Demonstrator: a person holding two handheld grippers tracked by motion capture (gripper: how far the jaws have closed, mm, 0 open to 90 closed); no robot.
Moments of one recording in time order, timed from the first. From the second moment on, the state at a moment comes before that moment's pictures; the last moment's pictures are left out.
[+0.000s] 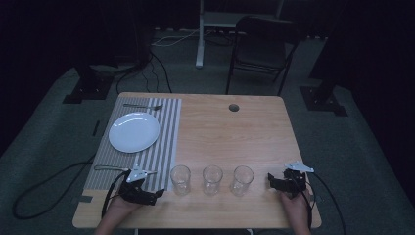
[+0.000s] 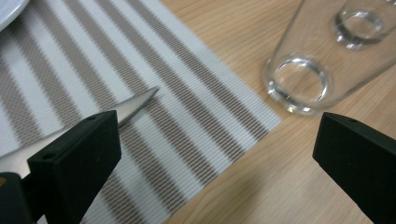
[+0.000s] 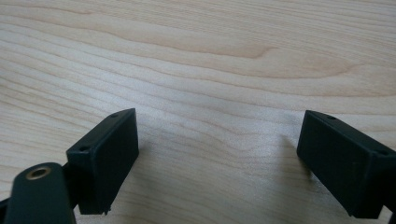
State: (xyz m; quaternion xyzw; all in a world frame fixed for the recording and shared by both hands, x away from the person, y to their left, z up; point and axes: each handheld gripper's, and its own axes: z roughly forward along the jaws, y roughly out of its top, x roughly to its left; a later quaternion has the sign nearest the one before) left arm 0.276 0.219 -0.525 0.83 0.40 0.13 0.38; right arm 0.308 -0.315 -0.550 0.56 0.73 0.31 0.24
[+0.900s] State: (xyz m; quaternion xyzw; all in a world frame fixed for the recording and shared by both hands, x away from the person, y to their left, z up) left arm 0.283 0.164 -0.517 0.84 0.33 0.09 0.43; right arm 0.308 -0.314 -0.550 0.56 0.73 0.31 0.23
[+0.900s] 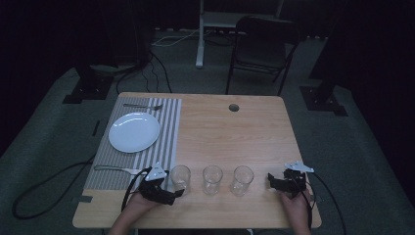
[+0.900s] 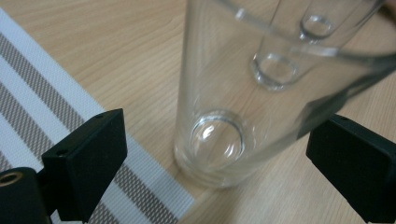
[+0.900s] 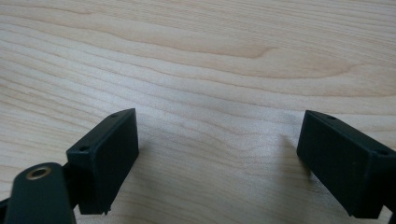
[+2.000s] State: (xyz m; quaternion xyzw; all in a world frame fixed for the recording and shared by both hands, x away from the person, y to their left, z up) left arm 0.278 0.149 -0.507 0.80 0.30 0.15 0.50; right arm 0.308 -0.315 -0.550 0.56 0.73 0.31 0.23
